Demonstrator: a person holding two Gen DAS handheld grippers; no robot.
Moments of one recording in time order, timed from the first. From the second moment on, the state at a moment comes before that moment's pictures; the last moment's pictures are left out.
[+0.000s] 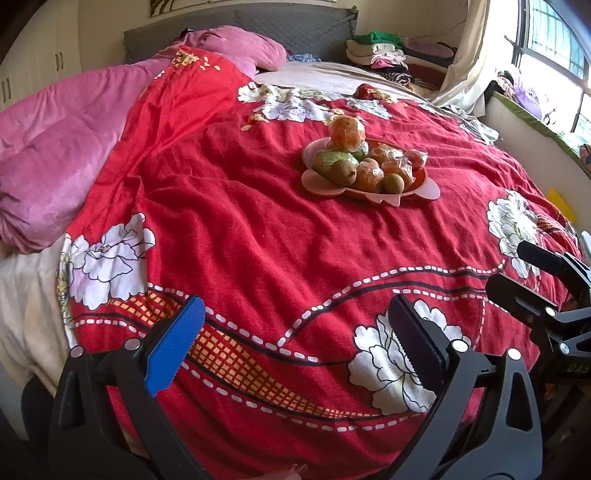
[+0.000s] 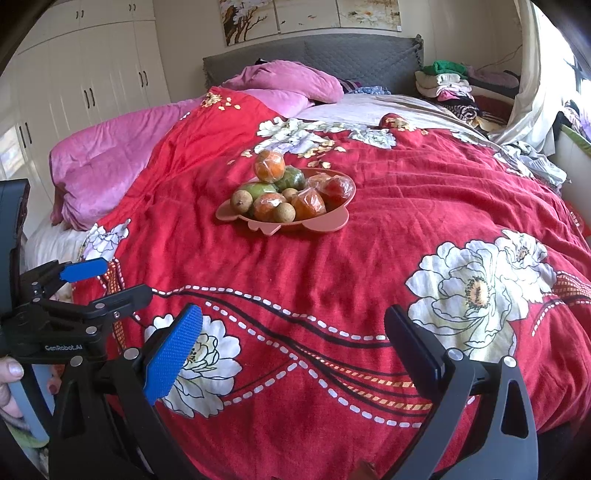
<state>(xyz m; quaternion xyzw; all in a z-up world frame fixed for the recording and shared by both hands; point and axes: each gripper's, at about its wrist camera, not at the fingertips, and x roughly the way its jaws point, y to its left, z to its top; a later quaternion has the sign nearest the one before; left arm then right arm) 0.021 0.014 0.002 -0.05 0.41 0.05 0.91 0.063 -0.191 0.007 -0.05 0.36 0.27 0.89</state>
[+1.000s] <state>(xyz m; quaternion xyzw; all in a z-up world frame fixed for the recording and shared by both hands) 0.085 0.075 0.018 -0.06 0.40 0.10 0.91 0.133 -0.244 0.013 -0.01 0.35 0.16 0.92</state>
